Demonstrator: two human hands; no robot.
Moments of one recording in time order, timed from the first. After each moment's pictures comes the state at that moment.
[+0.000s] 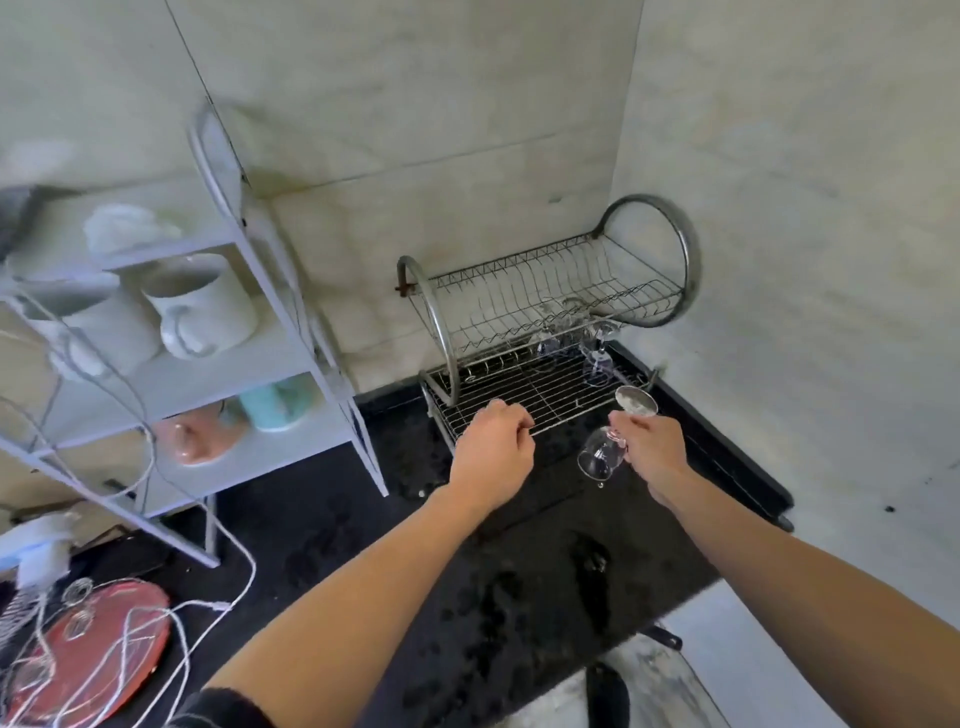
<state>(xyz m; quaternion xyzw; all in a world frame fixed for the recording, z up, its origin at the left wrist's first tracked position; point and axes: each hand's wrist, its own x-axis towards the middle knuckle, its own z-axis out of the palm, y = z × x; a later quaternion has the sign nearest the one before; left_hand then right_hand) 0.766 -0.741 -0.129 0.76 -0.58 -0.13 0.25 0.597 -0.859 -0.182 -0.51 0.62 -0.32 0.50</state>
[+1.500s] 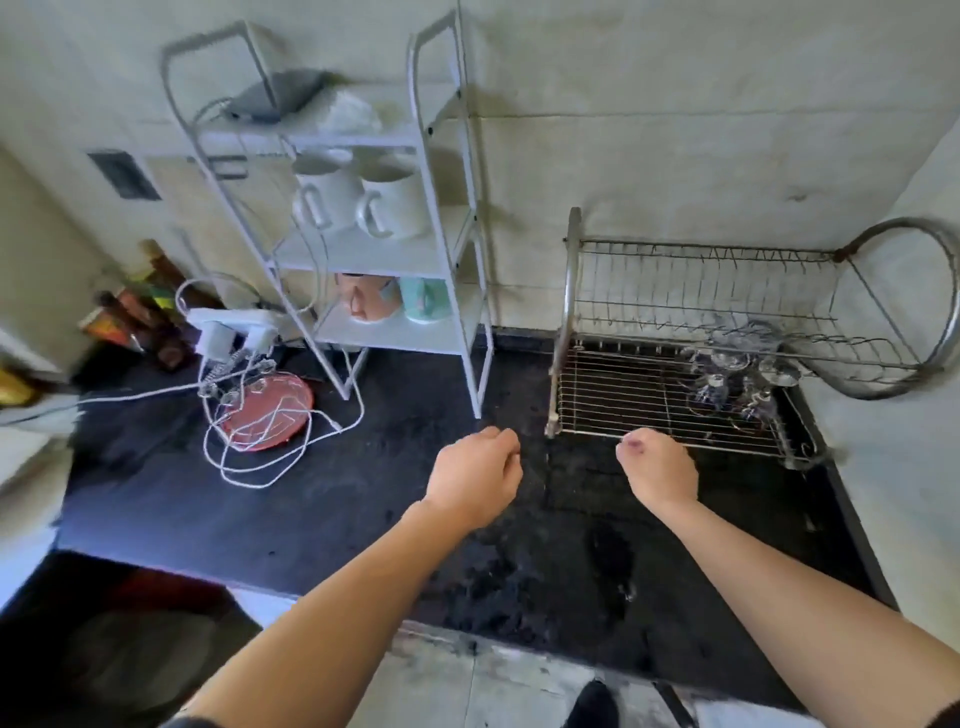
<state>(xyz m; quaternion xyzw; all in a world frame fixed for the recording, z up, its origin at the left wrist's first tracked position) 0.730 -0.620 -0.147 0.91 -0.38 -0.04 0.15 0.650 -0.847 -0.229 -0.87 0.38 -0.06 0.30</state>
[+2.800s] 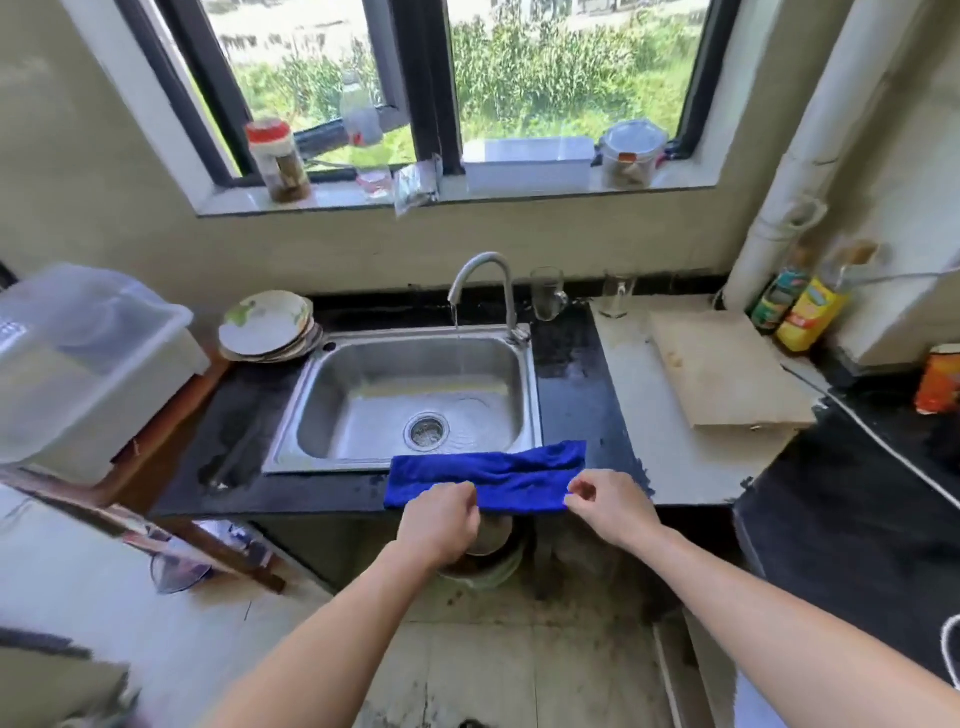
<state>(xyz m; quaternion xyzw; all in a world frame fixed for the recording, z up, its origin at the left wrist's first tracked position) 0.688 0.126 -0.196 0.90 0.39 -0.05 0.16 0.884 0.000 -0.221 -0.87 -0.38 0.24 0.19</state>
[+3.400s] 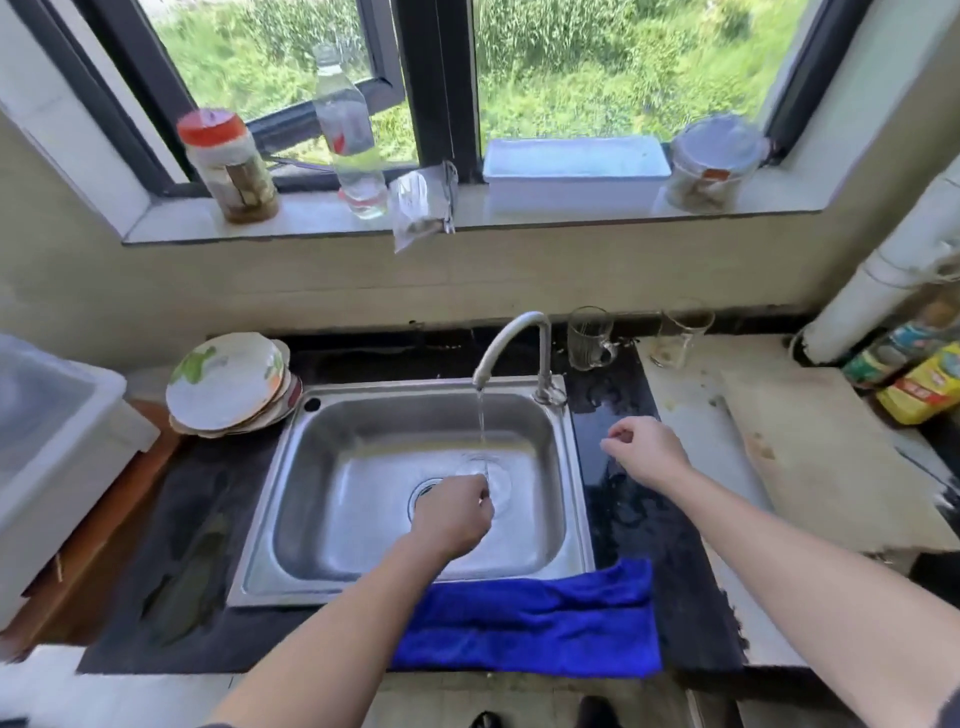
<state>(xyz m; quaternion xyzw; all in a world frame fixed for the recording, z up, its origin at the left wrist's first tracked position) 0.811 0.338 -0.229 0.89 0.39 -0.07 0.23 1.052 0.222 -0.233 -0.90 -0.27 0.26 0.21</state>
